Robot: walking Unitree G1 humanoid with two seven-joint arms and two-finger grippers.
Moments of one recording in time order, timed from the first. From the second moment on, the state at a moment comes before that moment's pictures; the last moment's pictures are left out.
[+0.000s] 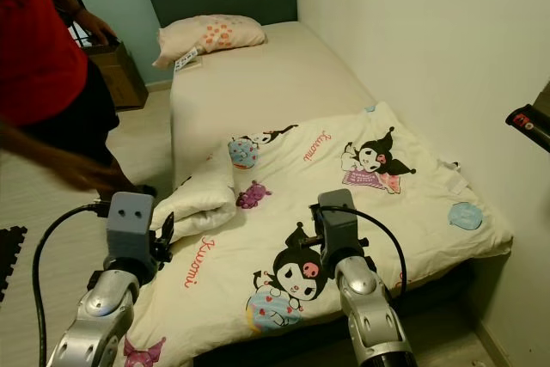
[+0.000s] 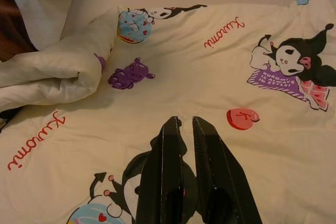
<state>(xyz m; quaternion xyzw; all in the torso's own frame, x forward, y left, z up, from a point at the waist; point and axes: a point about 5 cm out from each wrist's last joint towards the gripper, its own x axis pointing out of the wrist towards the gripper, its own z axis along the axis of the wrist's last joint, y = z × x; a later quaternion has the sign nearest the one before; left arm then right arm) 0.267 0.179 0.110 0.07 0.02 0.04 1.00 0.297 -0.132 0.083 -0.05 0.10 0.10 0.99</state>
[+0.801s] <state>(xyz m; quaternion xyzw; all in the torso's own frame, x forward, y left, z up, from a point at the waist) 0.270 0.178 0.110 0.07 0.02 0.03 1.00 0.300 -0.130 0.084 -0.05 0.10 0.10 0.99</state>
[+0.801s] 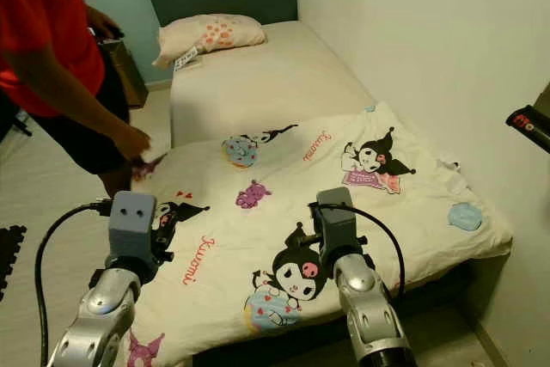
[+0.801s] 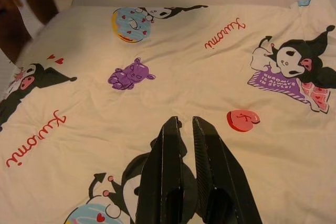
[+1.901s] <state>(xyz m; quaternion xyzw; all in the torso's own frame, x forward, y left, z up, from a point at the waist) 0.267 0.180 0.083 0.07 0.07 0.04 0.99 0.300 -0.132 0.077 -0.06 0.11 0.10 0.99</state>
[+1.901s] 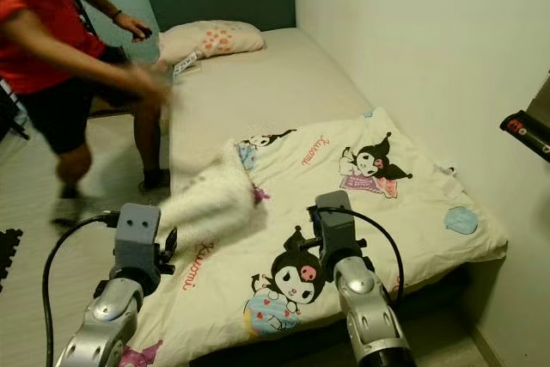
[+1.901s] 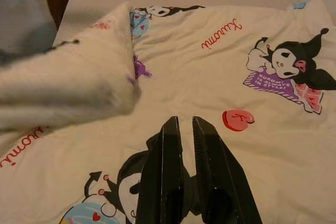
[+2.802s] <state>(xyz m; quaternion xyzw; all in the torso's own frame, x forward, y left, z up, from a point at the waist) 0.261 0.185 0.077 0.06 0.08 0.05 0.99 0.297 -0.136 0.074 -0.05 0.11 0.09 0.99</state>
